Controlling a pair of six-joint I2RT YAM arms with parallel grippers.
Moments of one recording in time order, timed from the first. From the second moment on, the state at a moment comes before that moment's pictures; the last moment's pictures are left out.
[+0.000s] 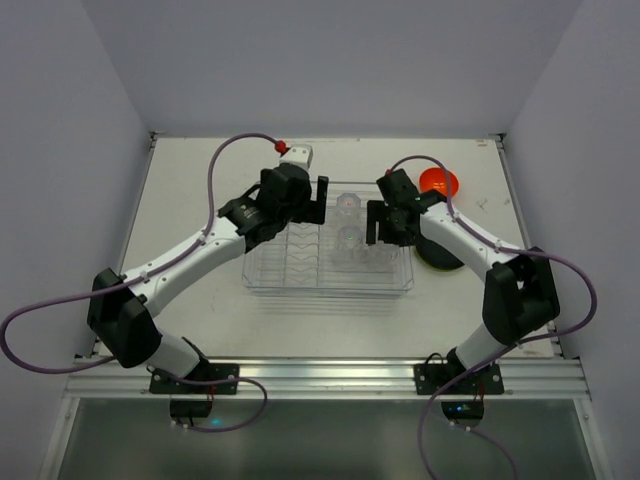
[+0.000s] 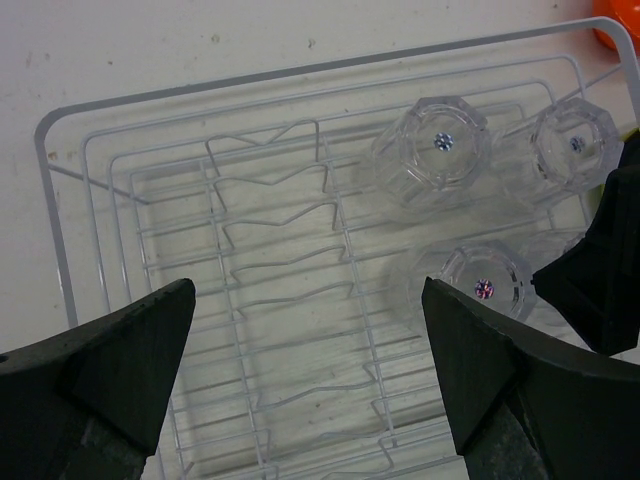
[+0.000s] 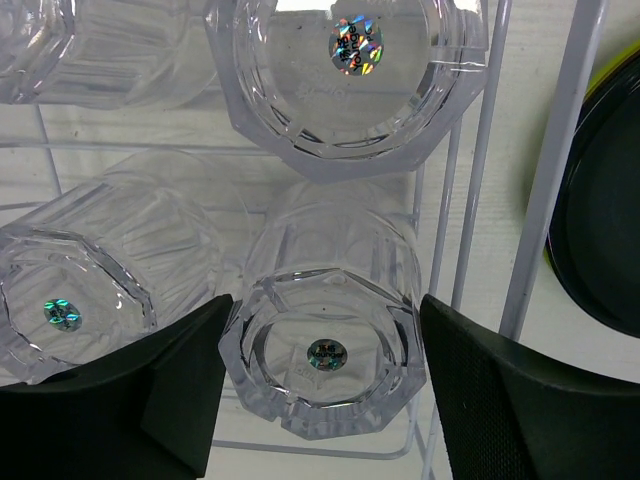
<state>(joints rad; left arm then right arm) -0.73 1.49 1.31 -0.45 -0.37 -0.38 0.46 1.61 1.21 -0.72 0.12 0.47</state>
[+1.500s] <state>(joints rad) -0.73 1.38 1.05 0.52 0.74 -0.55 0.47 0.90 1.32 -0.72 -0.09 0.42</state>
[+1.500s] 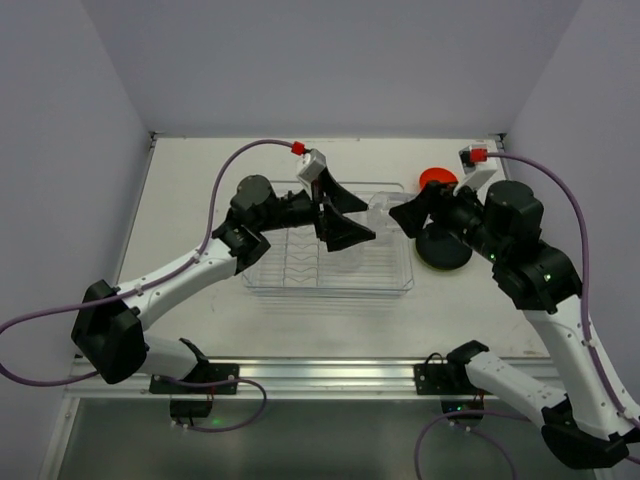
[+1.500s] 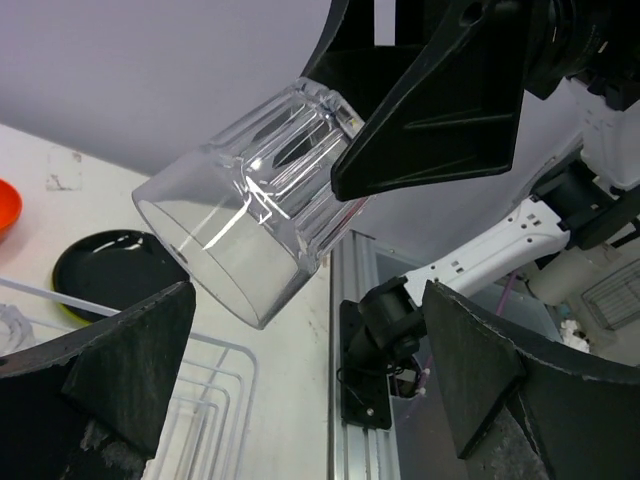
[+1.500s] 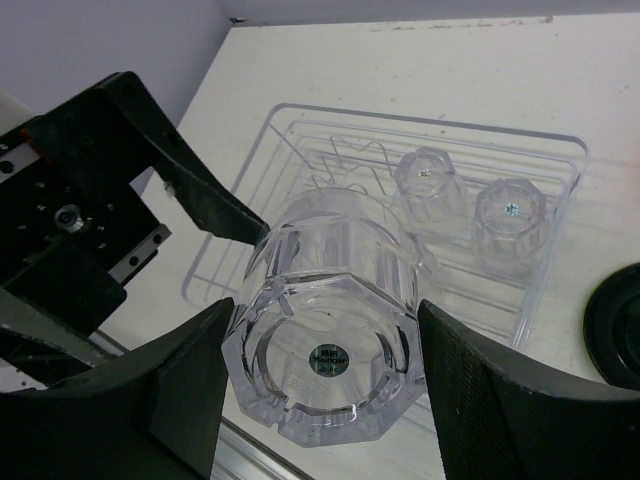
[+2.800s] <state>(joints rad) -0.71 1.40 0.86 1.20 0.90 -1.07 0.40 0.68 0.91 -0.11 -0.62 0.52</state>
